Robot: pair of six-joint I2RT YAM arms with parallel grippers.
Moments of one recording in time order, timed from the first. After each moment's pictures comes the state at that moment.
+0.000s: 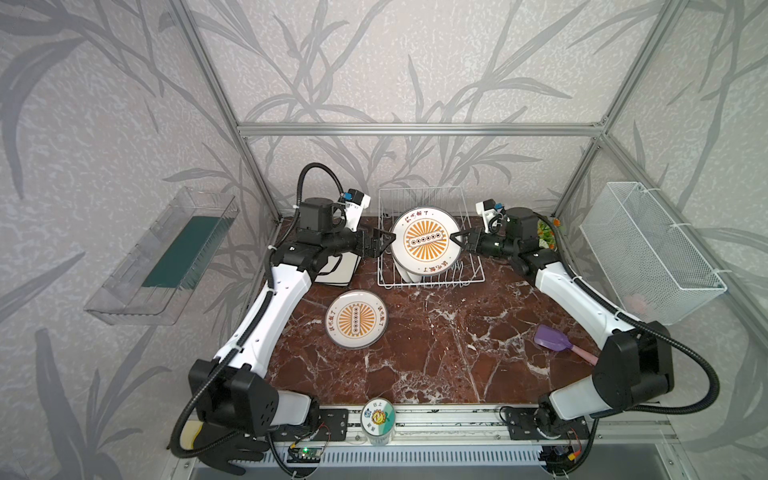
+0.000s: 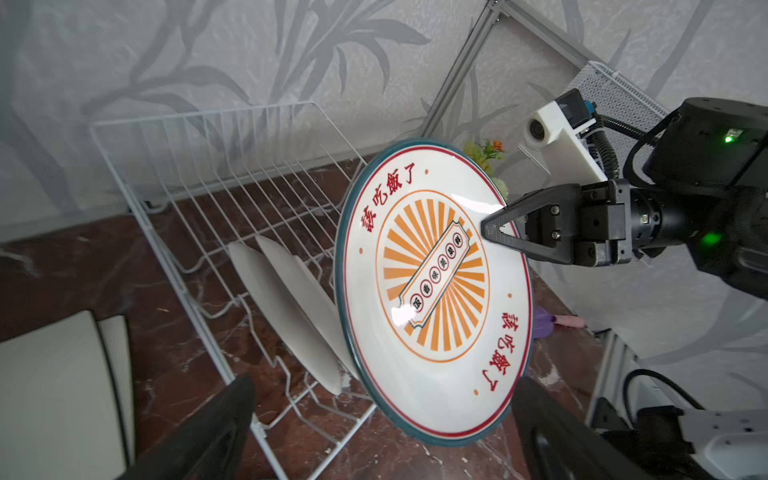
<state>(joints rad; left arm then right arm) -0.21 1.42 1.37 -0.46 0.68 -0.16 0.29 1.50 1.20 -0.08 -0.66 0.66</state>
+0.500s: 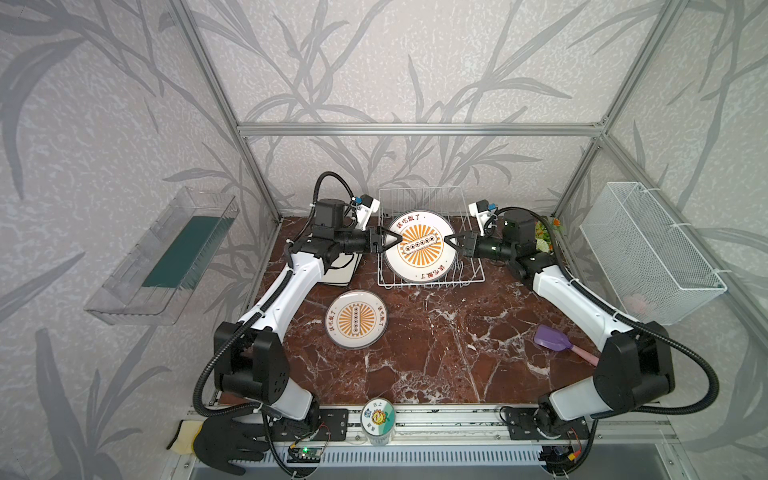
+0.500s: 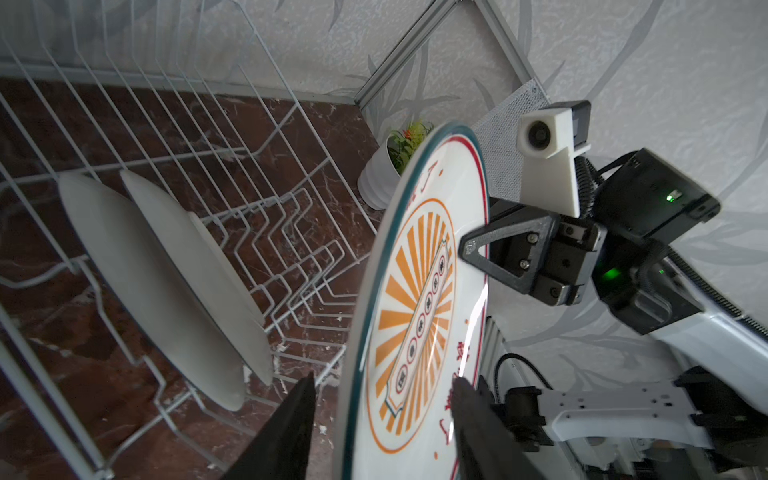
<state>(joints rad) -0.21 1.54 1.36 -0.37 0.89 -0.36 0.31 1.50 1.17 -0.01 -0.73 0.58</state>
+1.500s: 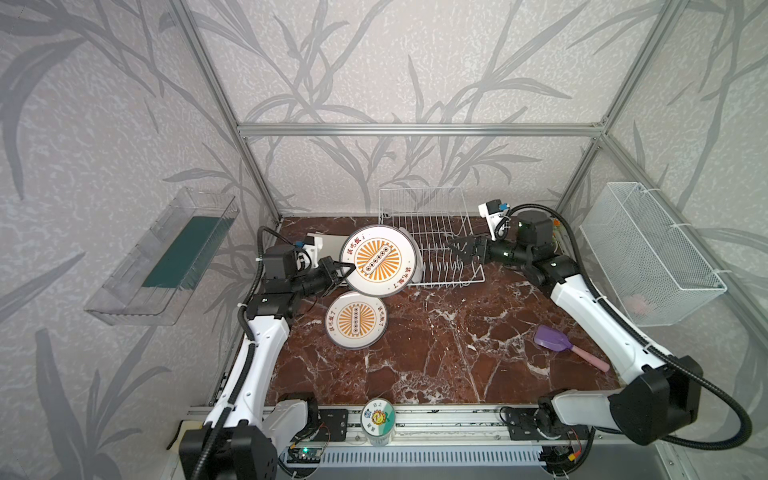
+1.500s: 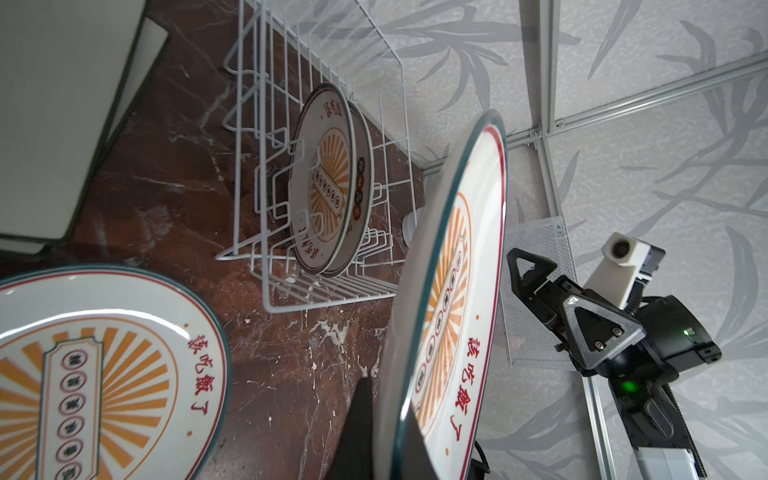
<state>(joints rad) 0.08 1.00 0.89 -0.43 0.80 -0.76 0.31 1.31 1.20 -0.27 -0.56 0.29</state>
